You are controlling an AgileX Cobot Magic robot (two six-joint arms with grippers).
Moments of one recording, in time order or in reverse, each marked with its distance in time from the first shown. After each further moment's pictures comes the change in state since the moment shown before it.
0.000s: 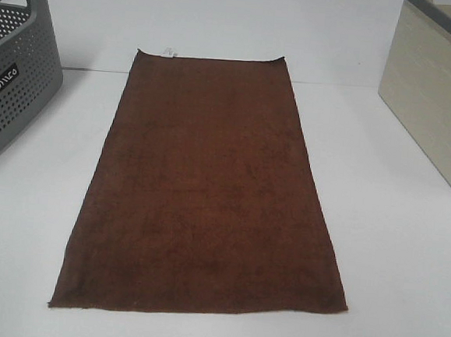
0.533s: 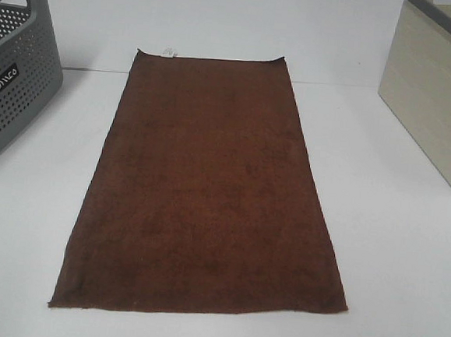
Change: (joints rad) left arm 0.000 0.000 0.000 0.000 0.000 0.000; right arm 0.000 0.000 0.000 0.000 0.000 0.000
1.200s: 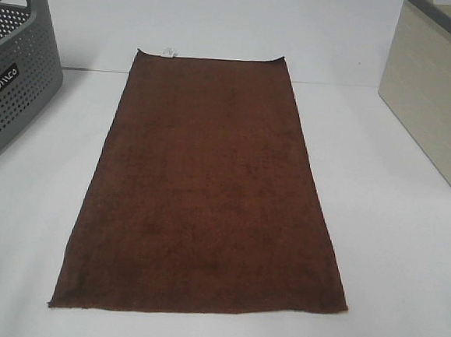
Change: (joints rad) left arm 0.000 0.460 0.121 -0.210 -0.533 -0.173; right arm 0.000 0.588 -0.053 0.100 -0.099 0.026
